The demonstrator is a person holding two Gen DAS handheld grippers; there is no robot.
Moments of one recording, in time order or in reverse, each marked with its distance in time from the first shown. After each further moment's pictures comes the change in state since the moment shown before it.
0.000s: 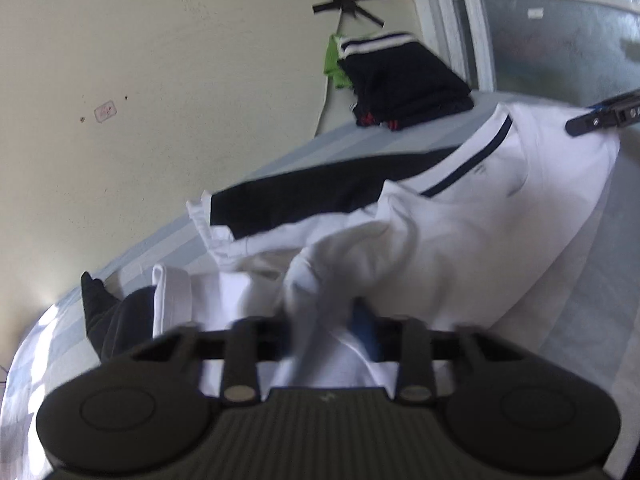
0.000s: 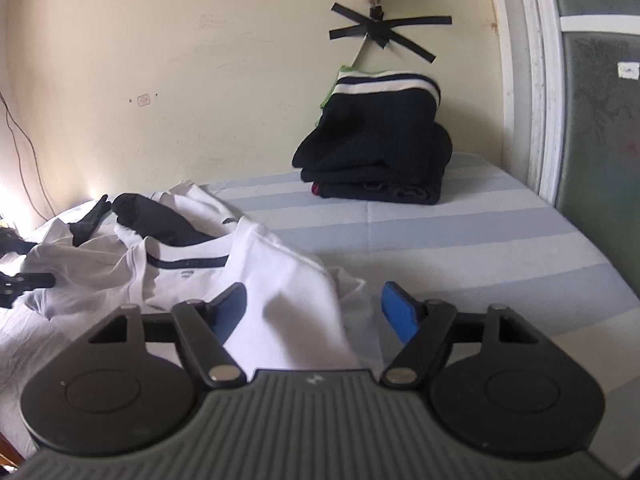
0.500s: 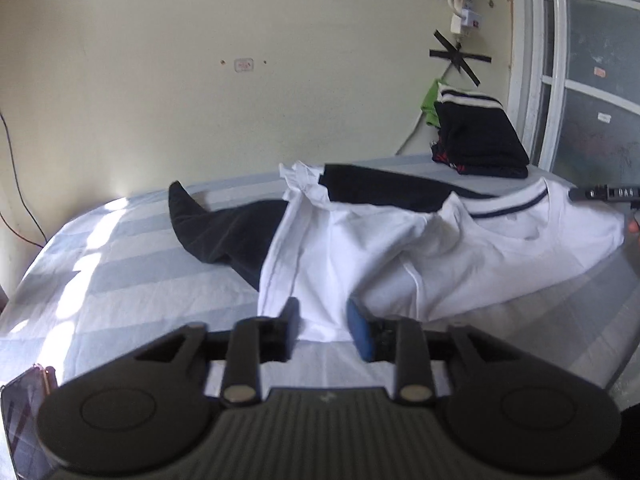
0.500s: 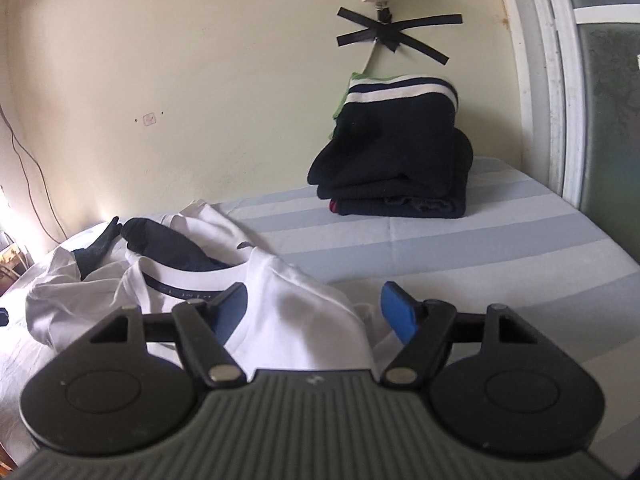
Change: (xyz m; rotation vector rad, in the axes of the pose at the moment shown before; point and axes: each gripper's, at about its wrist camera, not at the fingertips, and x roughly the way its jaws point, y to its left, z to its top) left arm -0.110 0.069 -0.060 -0.384 -0.084 0.031; right arm 0.020 0.005 0.014 0.041 -0.044 0.040
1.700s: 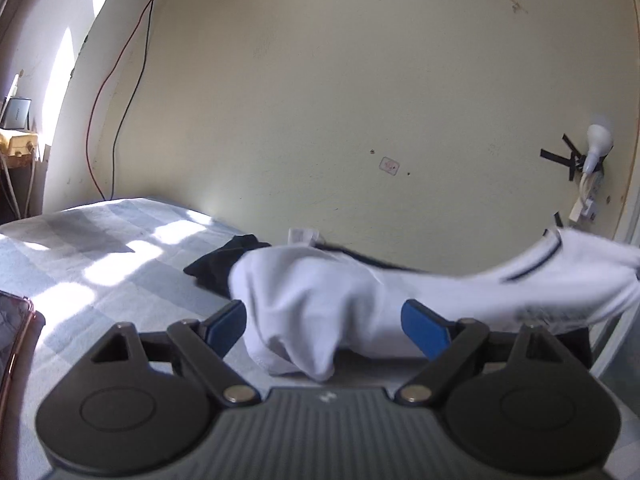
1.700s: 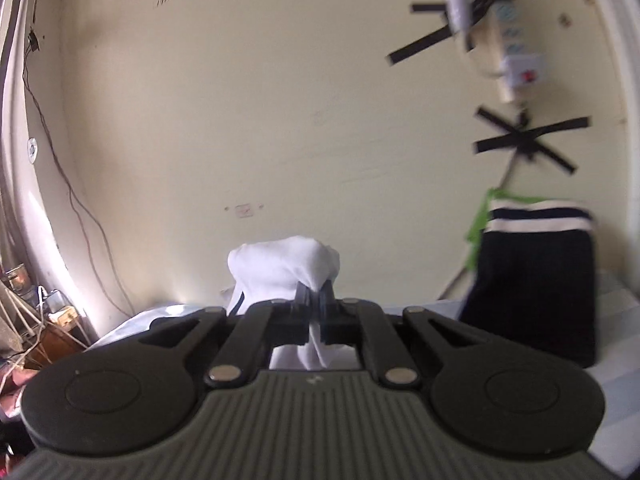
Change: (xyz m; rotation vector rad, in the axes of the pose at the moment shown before) left arm 0.043 0.059 -0.015 -0.529 -0.373 0.150; right arm -0.006 0.080 0.122 -0.017 -0.161 0.156
